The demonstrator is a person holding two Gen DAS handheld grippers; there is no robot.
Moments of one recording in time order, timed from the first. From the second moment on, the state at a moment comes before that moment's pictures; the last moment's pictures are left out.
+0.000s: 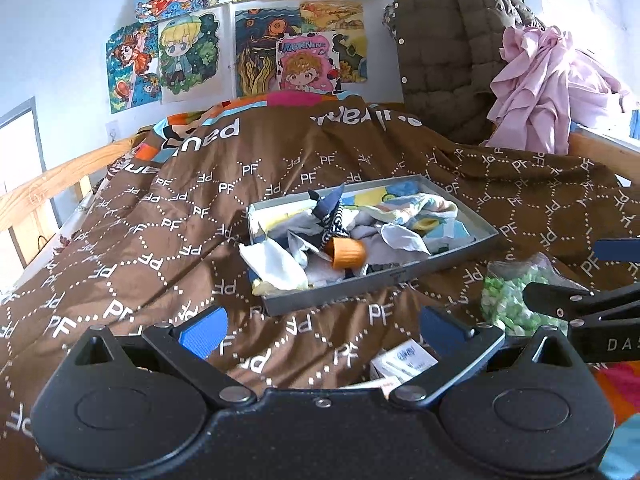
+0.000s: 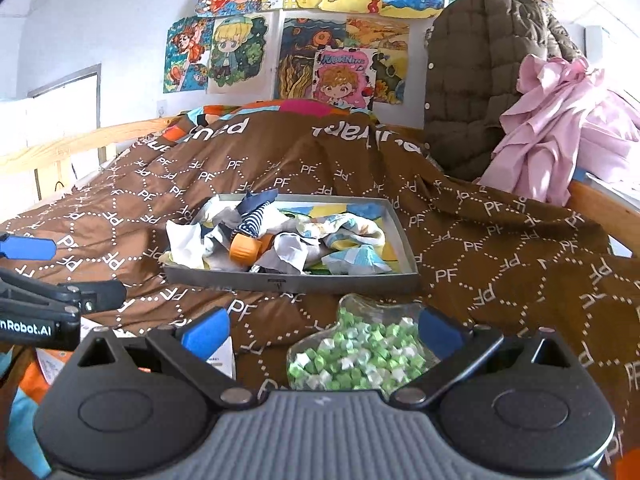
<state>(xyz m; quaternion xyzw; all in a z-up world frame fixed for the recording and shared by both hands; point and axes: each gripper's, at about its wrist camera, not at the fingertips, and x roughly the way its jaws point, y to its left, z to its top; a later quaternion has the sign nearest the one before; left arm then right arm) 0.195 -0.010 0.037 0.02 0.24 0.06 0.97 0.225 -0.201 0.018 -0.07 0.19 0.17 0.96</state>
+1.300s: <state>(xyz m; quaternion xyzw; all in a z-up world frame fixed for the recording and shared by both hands) 0.111 -0.043 0.020 -0.10 0.23 0.08 0.96 0.142 -0.259 0.017 -0.02 0.19 0.16 0.97</state>
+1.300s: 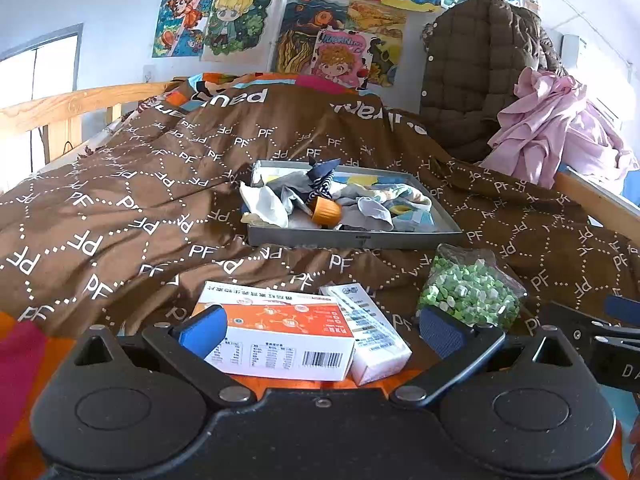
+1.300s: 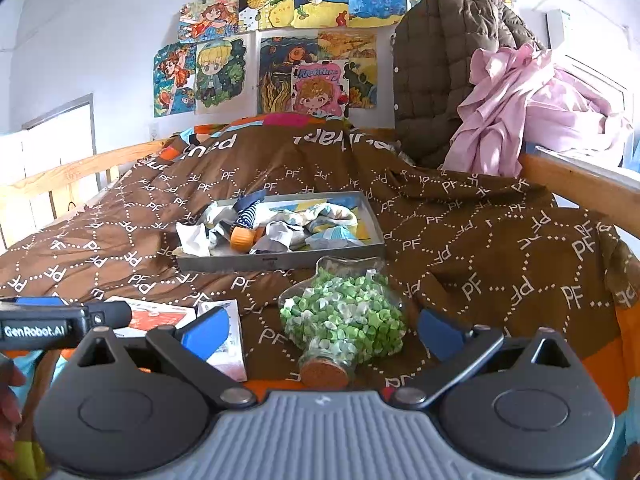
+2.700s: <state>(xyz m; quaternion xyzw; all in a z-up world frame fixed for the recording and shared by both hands) 0.093 -0.048 -0.010 -0.07 0.27 0.10 0.95 0.155 -0.261 -0.008 -0.03 0.26 0.16 0.95</state>
